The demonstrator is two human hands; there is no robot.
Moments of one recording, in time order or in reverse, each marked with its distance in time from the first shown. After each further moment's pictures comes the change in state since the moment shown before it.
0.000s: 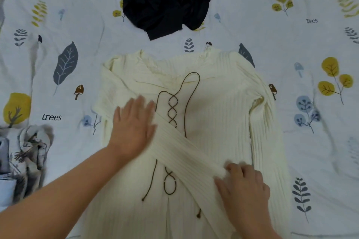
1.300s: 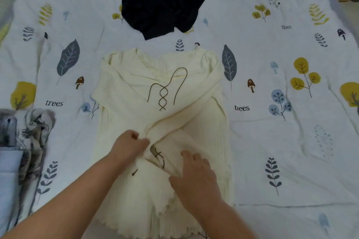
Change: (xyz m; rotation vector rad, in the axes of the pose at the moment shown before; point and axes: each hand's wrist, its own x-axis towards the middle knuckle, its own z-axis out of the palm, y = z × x) left_hand -0.064 0.044 -0.009 -0.849 -0.236 -0.674; right_hand -0.043 -0.042 -0.027 0.224 -0.212 -0.292
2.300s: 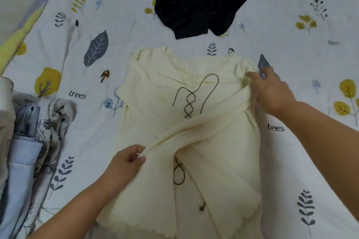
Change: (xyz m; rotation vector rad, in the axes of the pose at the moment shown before) left_hand 0.002 -0.061 -0.026 -0.262 -0.048 0.170; right_hand 0.197 0.059 -0.142 -0.477 0.336 -0.141
